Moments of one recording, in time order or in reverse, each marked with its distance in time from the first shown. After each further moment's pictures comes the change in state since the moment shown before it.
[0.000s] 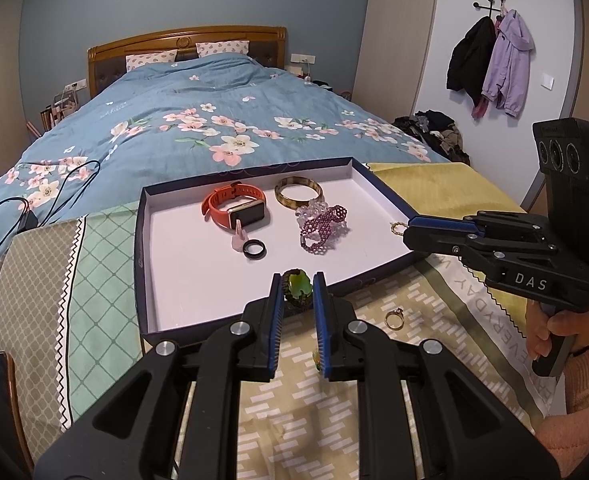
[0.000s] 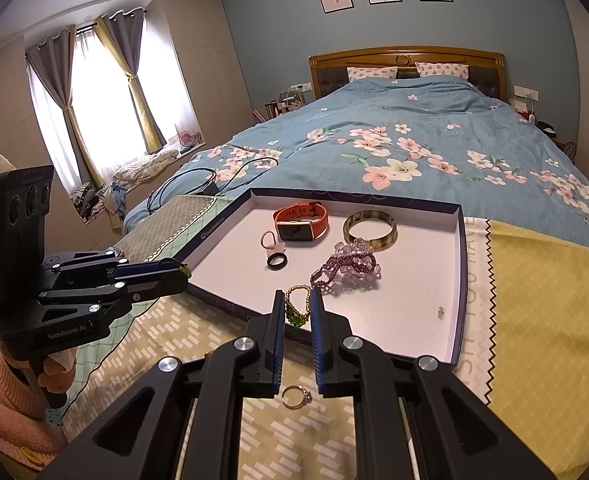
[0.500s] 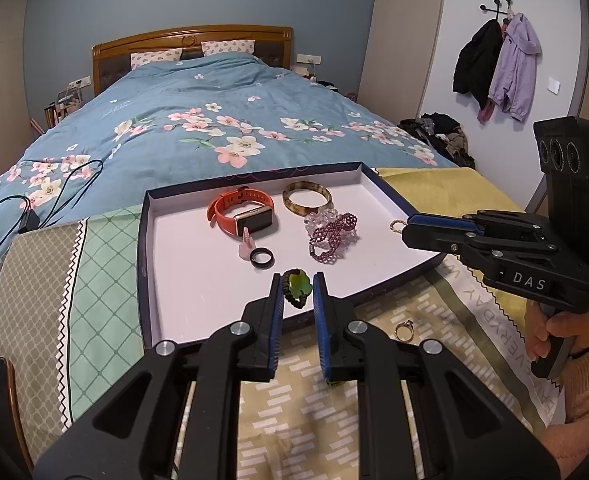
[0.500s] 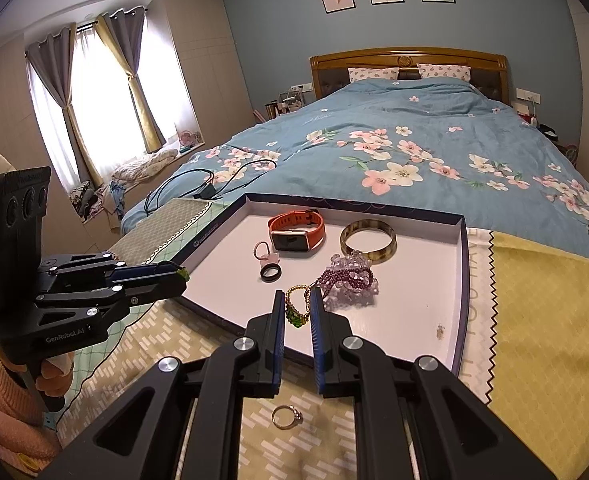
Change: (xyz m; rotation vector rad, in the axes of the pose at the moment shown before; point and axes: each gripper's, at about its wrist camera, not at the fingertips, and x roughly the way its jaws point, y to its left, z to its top) left arm 0.010 0.007 0.009 -0.017 0.002 0.011; right arm 0.010 -0.004 0.010 -0.011 0.002 0.000
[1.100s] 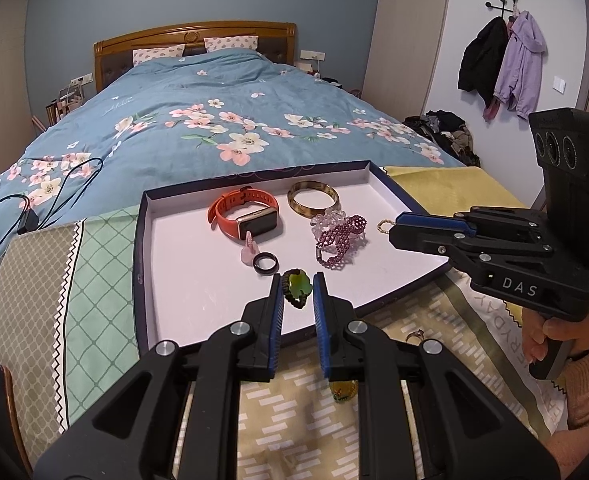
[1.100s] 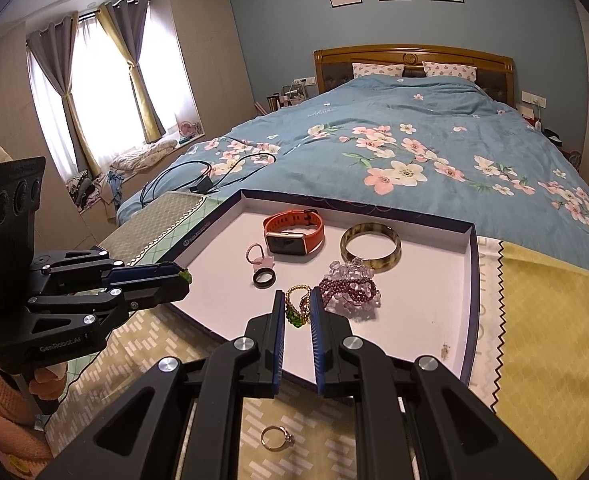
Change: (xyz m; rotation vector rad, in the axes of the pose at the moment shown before) left arm 0.017 0.006 0.005 -0.005 0.013 0.011; right arm 0.020 -0.001 0.007 -0.029 0.024 -0.009
